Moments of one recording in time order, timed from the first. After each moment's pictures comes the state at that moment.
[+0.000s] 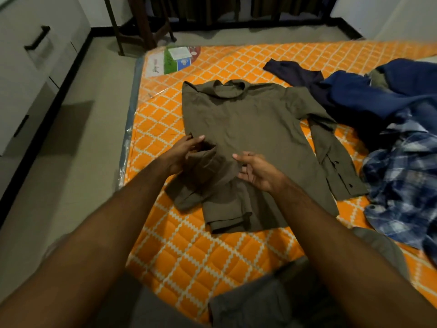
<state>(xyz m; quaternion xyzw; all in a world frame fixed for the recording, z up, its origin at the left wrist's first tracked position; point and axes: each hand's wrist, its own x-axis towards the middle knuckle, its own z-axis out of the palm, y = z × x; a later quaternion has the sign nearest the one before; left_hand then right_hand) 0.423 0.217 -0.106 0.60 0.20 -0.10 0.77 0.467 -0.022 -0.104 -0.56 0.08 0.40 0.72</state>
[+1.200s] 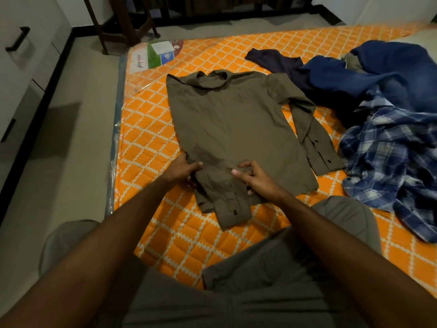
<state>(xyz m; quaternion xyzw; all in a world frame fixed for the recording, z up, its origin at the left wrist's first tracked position) 0.351 0.156 -0.113 0.77 0.20 -0.11 0.59 0.392 -0.099 -0.122 -0.79 -0.08 0.29 0.53</state>
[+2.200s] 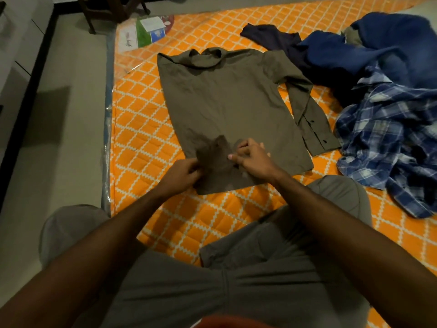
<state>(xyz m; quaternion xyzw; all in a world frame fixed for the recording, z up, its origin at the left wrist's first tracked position) 0.295 0.134 -0.137 0.91 -0.01 -0.02 0.42 0.386 -0.099 -0.103 -0.91 -0.16 0.19 0.34</state>
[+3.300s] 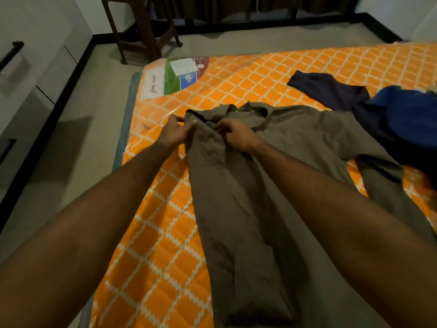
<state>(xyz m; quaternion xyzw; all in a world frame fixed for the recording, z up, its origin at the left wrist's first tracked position) 0.630 0.342 -0.118 0.81 0.29 0.04 0.51 0.708 0.151 -0.114 -0.87 -0.32 0.16 0.35</state>
